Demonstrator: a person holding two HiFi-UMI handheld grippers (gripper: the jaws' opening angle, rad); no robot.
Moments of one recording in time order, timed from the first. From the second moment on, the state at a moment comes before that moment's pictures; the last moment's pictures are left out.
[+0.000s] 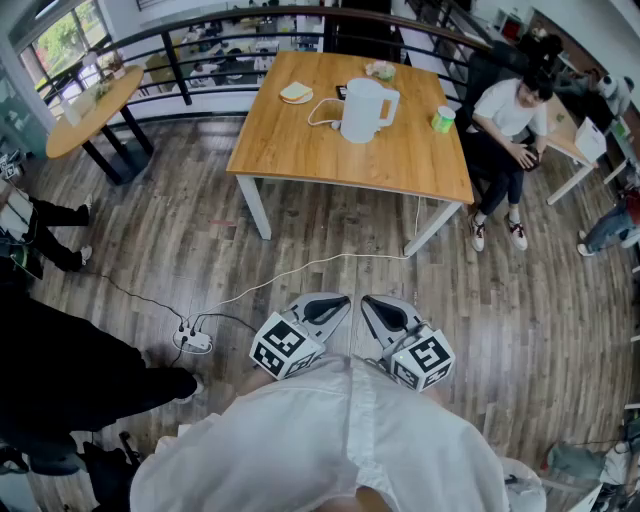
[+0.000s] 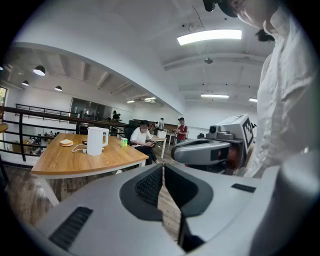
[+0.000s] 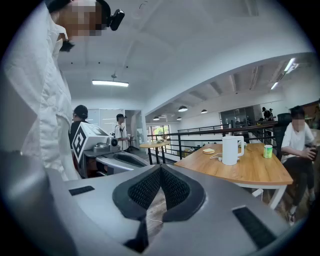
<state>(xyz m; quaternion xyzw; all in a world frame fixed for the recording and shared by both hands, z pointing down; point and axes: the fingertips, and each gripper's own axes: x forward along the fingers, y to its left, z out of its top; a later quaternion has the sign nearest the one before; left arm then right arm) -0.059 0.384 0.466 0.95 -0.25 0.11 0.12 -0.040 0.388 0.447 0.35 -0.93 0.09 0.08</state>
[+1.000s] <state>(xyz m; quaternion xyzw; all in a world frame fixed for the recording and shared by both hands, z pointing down) -0.100 0.362 0.472 0.94 -0.28 0.11 0.13 -0.071 0.378 0.446 0.32 -0.94 0.10 0.04</state>
